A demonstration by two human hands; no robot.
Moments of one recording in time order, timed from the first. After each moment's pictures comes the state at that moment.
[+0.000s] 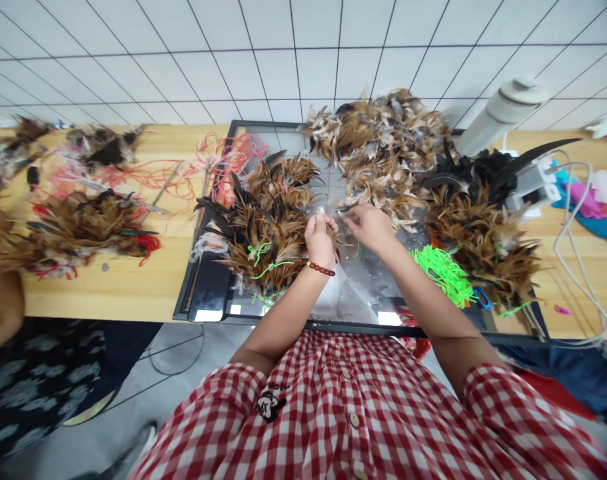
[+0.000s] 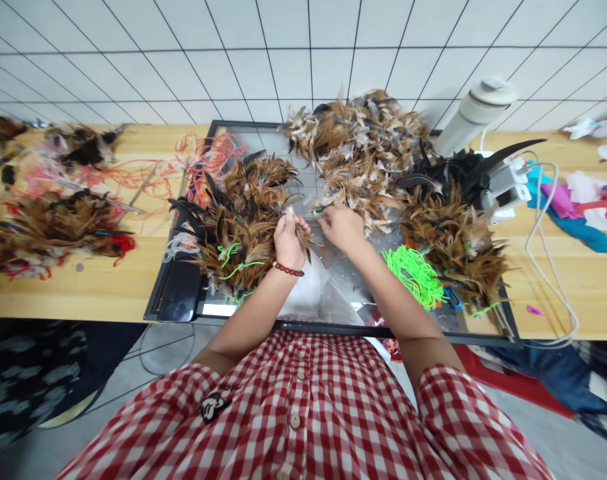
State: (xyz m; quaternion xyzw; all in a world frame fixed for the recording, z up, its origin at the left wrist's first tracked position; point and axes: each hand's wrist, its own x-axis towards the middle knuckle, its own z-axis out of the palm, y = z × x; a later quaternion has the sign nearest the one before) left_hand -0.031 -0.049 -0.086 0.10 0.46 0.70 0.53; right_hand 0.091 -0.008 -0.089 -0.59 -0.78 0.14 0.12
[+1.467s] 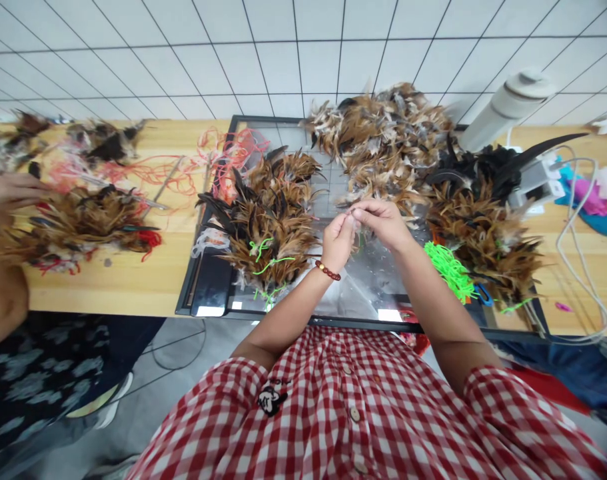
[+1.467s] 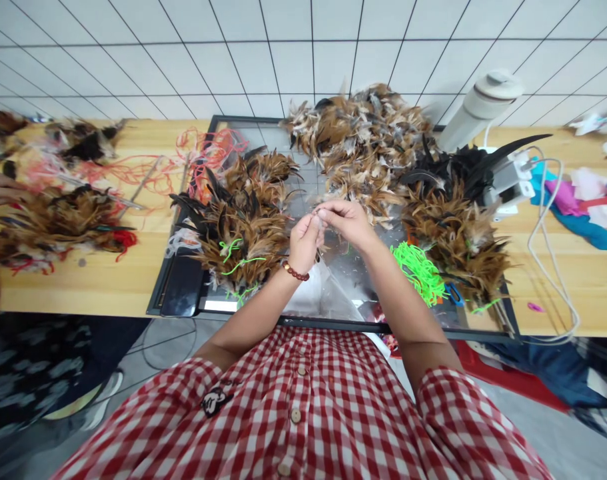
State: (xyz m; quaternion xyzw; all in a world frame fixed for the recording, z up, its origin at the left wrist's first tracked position) left_hand -0.017 -0.067 -0.090 0.23 0.44 0.61 0.61; right_hand 0.105 -0.013 -0.078 -0.37 -0.63 0.53 0.42
